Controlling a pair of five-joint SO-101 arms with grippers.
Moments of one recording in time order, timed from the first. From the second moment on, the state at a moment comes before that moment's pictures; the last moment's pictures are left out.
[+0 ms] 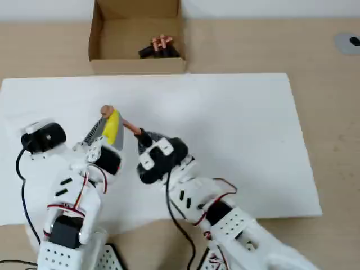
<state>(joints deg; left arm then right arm) 10.9 -103.9 86.9 26.7 28.0 -43.1 -55.8 96.3 -20.5 3.4</state>
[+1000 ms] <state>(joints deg) 26.3 -91.0 78.6 27.7 6.5 -39.6 -55.8 96.3 -22.2 2.2</state>
